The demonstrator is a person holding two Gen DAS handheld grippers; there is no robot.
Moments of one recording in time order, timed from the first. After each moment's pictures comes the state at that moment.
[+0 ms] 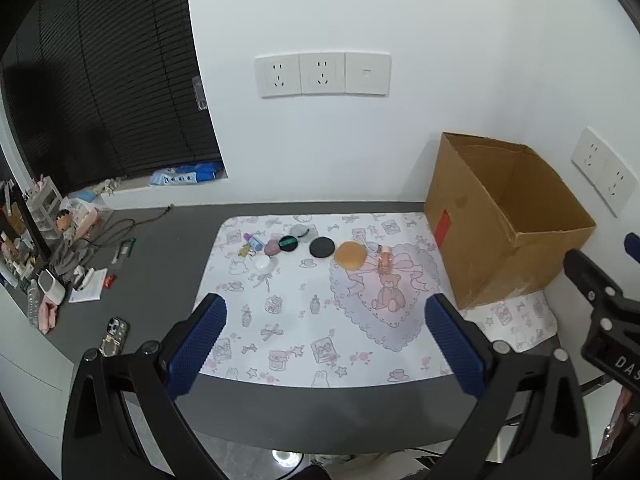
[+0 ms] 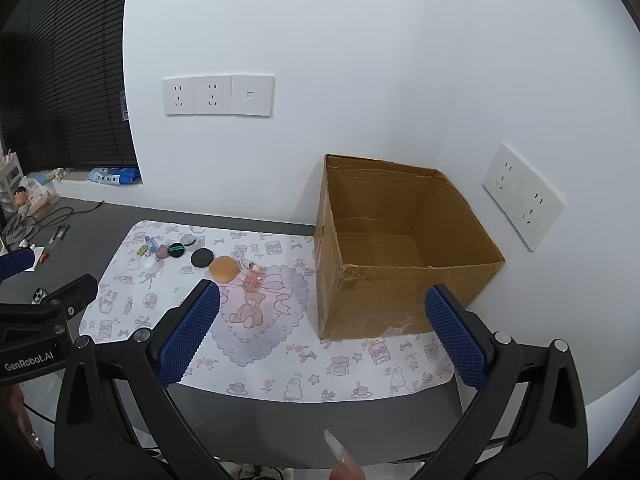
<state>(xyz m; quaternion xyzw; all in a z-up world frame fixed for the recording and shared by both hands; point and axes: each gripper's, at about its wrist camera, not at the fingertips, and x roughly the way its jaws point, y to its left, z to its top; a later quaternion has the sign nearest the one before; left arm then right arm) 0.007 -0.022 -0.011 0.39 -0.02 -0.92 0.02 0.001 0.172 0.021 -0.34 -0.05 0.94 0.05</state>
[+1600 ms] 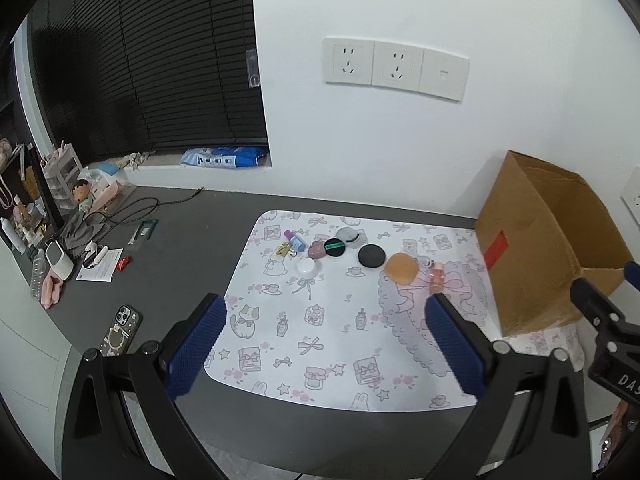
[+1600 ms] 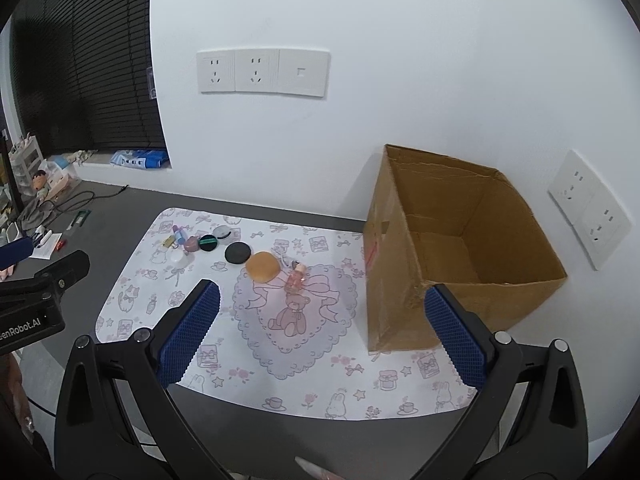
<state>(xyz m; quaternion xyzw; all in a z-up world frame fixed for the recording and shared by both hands) -0.038 -0.095 -0.049 0.40 0.03 -0.91 0.07 -0.055 0.125 -0.017 -0.37 -0.05 0.93 -0.01</state>
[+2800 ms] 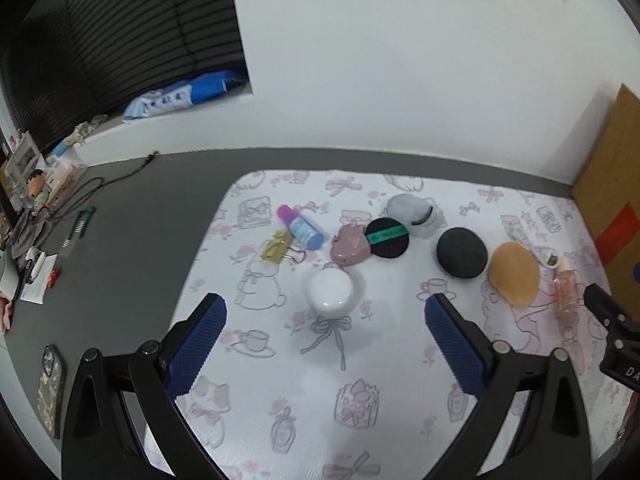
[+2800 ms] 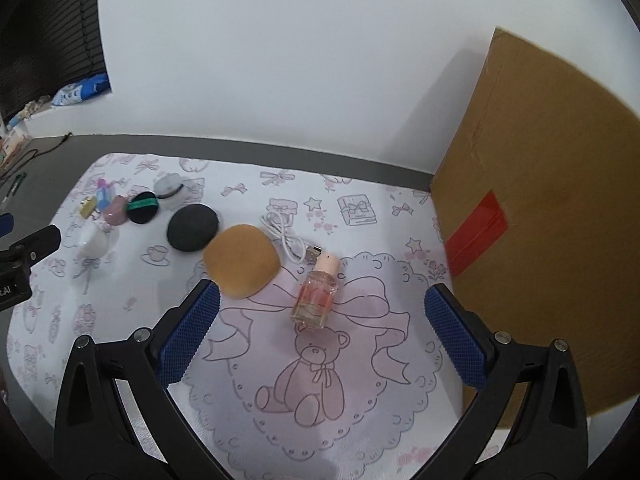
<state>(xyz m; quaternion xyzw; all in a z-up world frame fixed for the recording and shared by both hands) -0.205 -0.145 -0.257 0.45 0.00 -0.89 0.07 -0.225 0.102 -0.234 -0.43 -0.06 0.90 0.01</state>
